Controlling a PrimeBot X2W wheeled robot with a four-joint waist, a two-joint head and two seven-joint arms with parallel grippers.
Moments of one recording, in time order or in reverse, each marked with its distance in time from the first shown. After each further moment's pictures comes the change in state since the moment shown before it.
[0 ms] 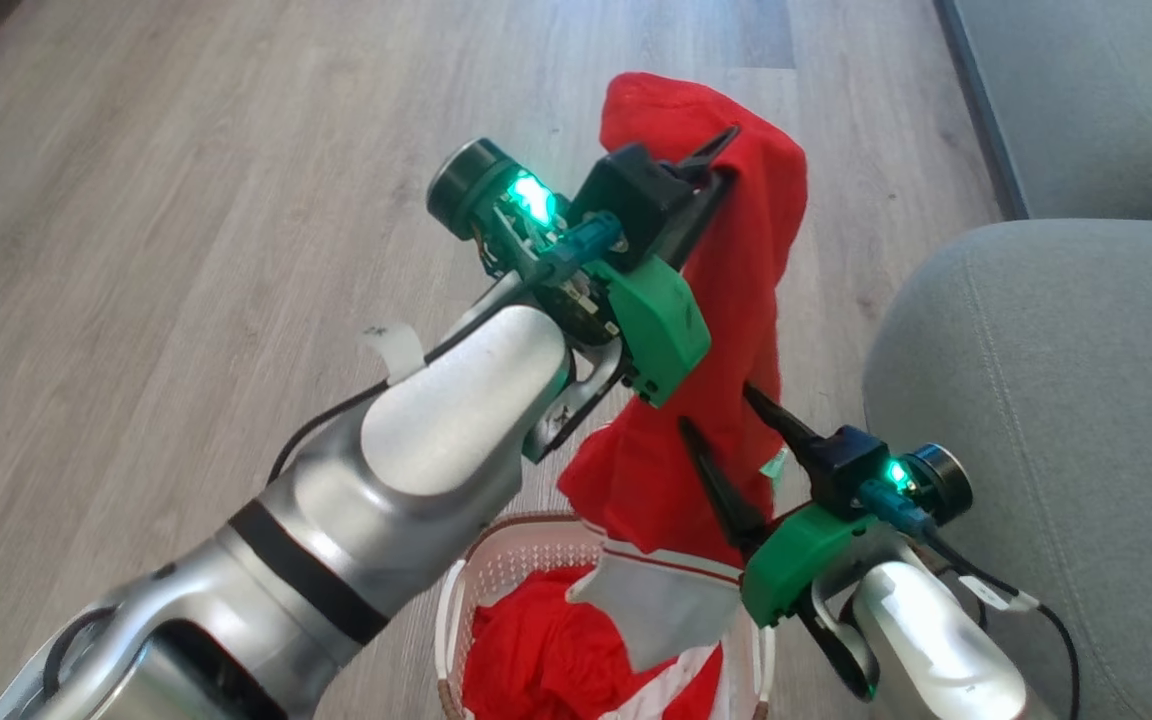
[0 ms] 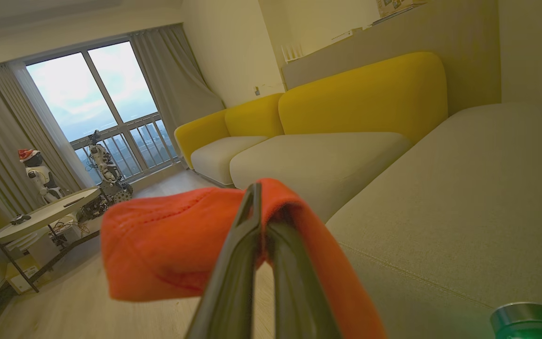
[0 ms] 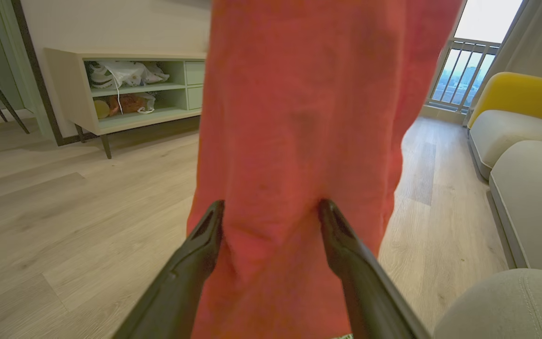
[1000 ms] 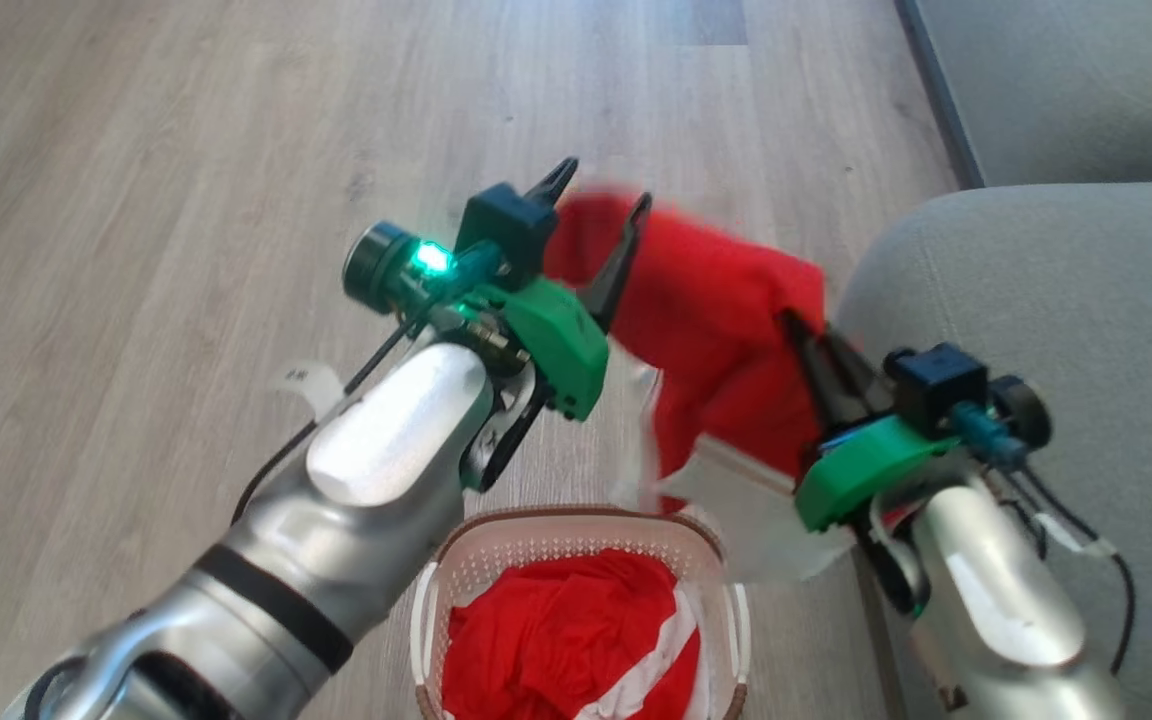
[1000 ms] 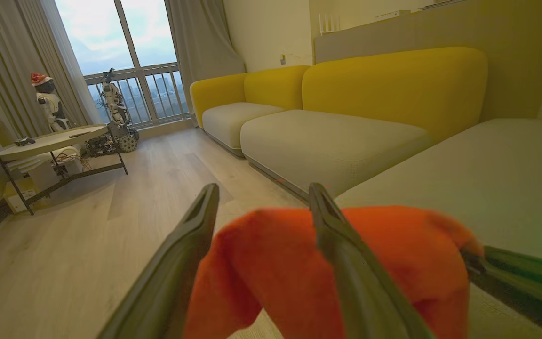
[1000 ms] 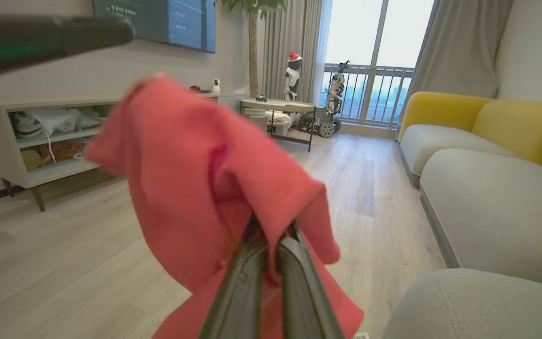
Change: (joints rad) left arm 0.068 0.038 0.019 0.137 -0.139 0.043 -0.088; right arm -0.065 -0.001 -0.155 -0.031 -0.001 0.000 0.000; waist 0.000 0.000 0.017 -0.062
